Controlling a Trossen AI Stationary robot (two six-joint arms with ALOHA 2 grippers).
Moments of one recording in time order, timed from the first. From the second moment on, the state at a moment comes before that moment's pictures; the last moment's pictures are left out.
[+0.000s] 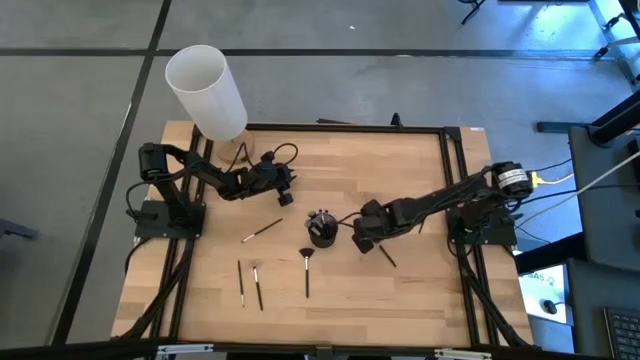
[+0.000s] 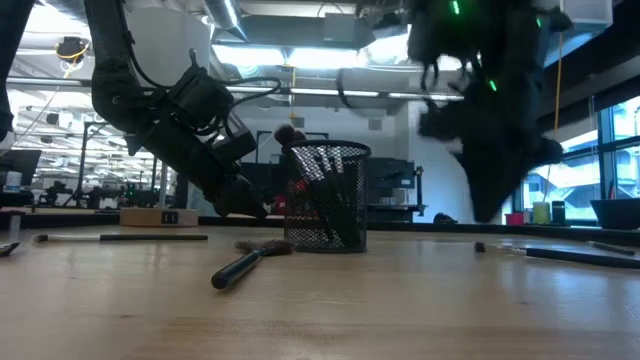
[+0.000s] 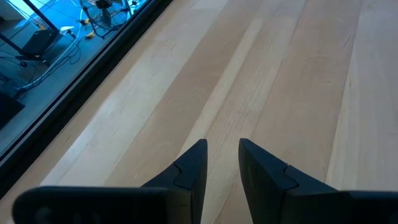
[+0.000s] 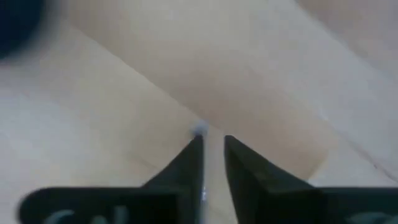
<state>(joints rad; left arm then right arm) 0.34 1.71 0.43 0.73 -0.29 0.16 0.19 1.64 0.97 -0.75 0.19 1.11</state>
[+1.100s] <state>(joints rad) 0.34 1.71 0.43 0.73 -0.29 0.16 0.19 1.68 0.94 -0.43 -0.06 0.84</state>
